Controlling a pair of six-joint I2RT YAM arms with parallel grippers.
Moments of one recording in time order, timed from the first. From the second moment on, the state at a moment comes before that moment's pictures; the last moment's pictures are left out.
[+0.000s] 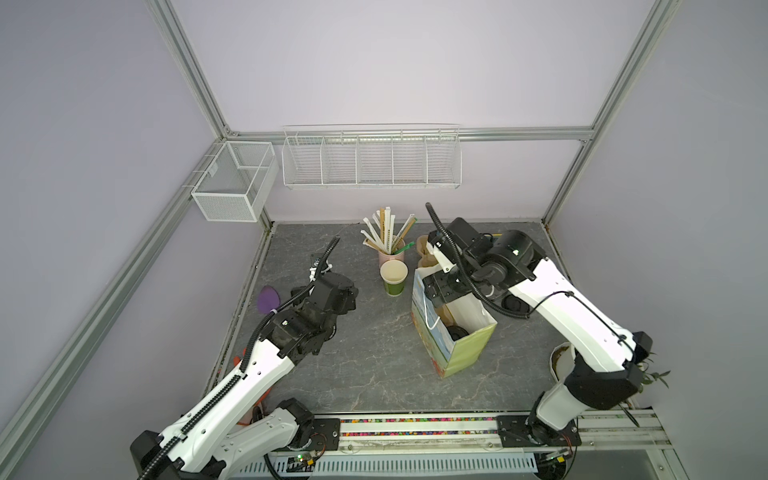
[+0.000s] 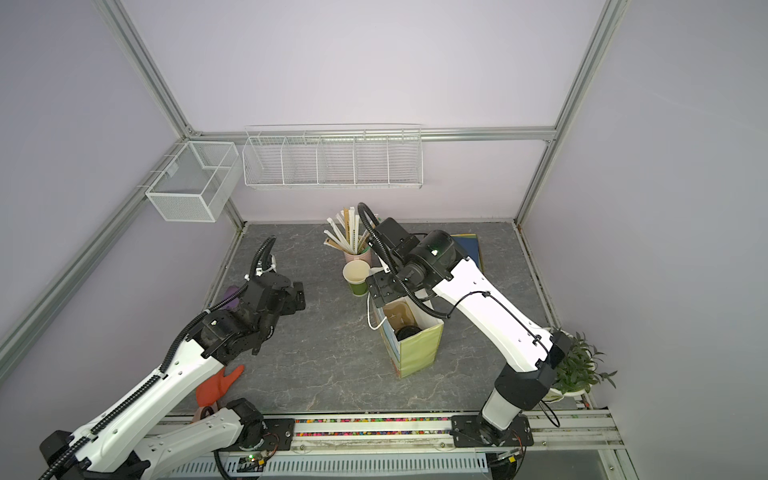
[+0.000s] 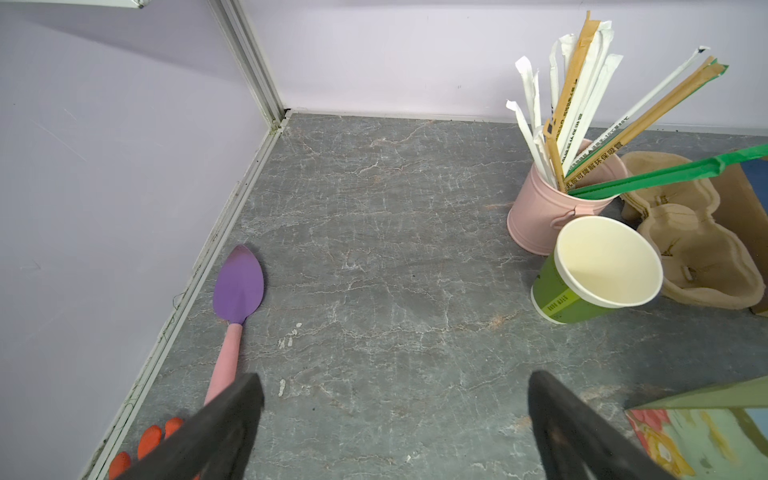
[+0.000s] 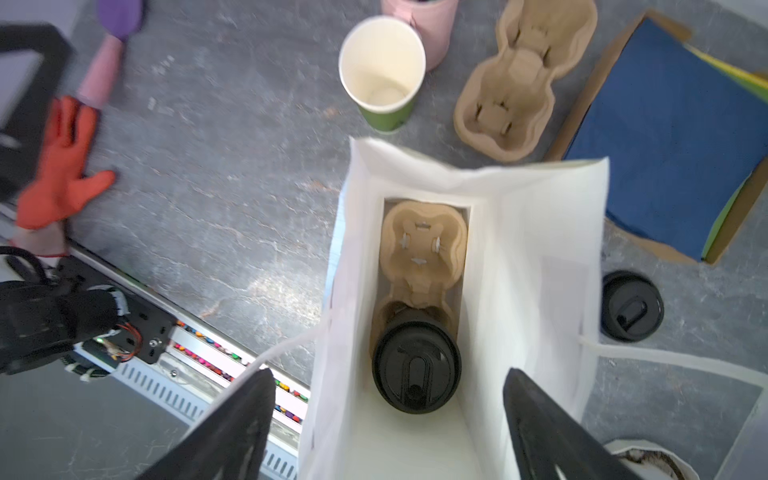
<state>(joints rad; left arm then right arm) -0.69 0.99 1.00 -0.73 -0.66 -0.44 0.89 1.64 2.08 -1.49 0.14 0.34</state>
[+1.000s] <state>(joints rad) -0.69 1.77 1.71 -0.71 -0.43 -0.53 0.89 0.75 1.34 -1.25 0.39 0.30</state>
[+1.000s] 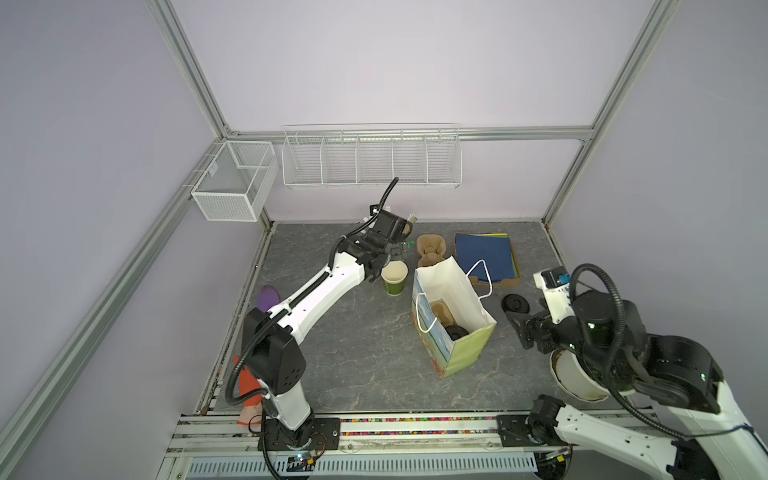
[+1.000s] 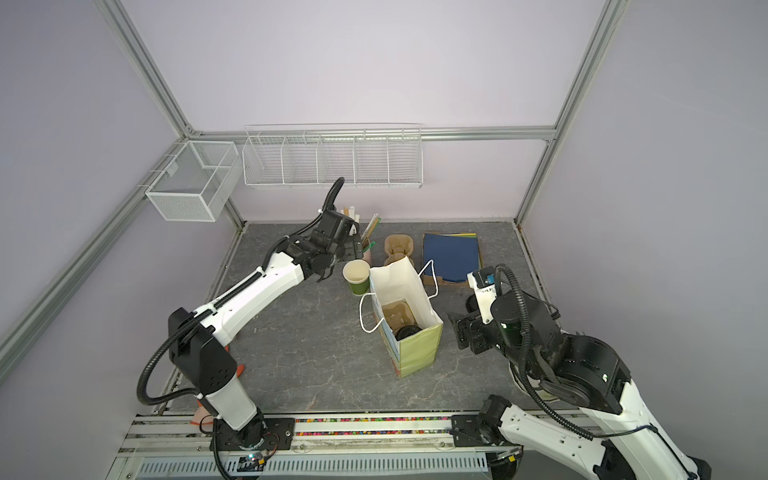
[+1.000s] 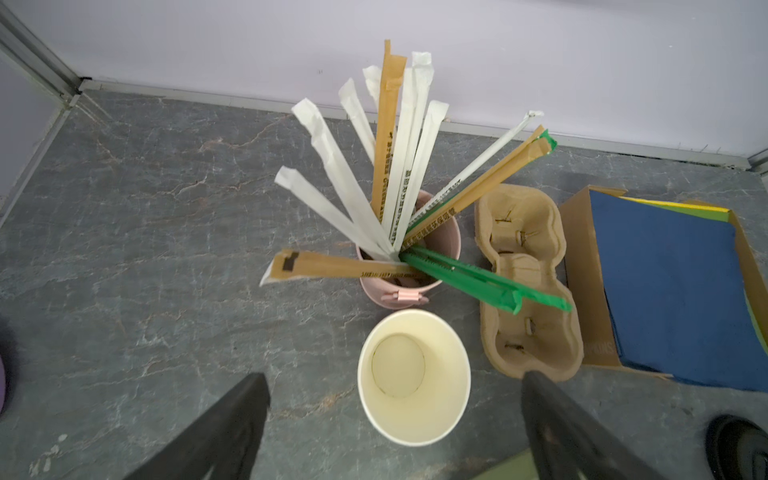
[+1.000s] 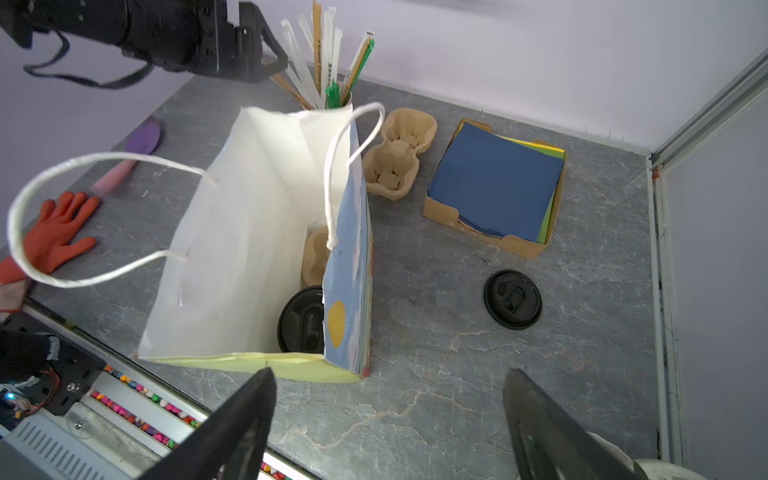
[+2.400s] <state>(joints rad) -0.41 2.02 1.93 -0.64 -0.23 -0.51 0.89 0.56 1.08 -1.15 0.36 0.29</state>
